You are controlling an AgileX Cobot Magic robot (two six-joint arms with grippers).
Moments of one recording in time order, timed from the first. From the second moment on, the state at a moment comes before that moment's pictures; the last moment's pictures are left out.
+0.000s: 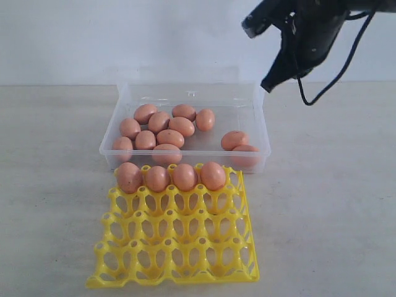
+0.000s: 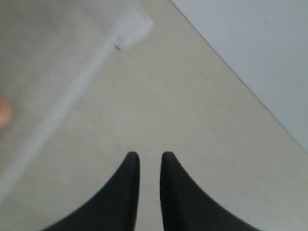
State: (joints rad) left arm 0.09 0.00 0.00 0.23 0.29 -0.09; right arm 0.40 1.91 -1.60 -0.46 0.80 -0.11
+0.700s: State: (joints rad) left arm 0.09 0.00 0.00 0.23 0.29 -0.09; right arm 0.41 2.28 -1.98 0.07 1.04 -0.99
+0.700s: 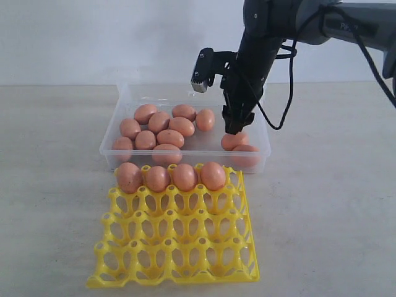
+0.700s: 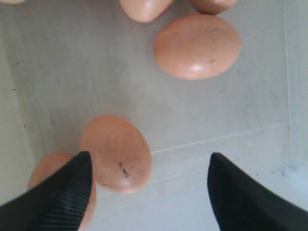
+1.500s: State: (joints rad) left arm 0.09 0.00 0.00 0.23 0.29 -0.09; right arm 0.42 2.39 -1.99 0.08 0.85 -0.75
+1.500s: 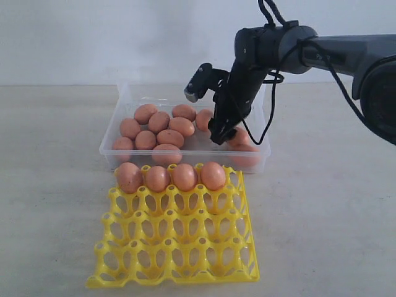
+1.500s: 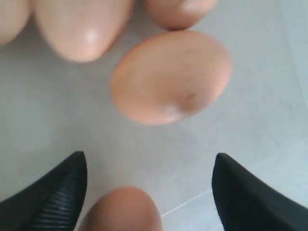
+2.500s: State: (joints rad) left arm 0.09 0.00 0.00 0.23 0.29 -0.09; right arm 0.42 2.38 -1.99 0.06 0.92 -0.49
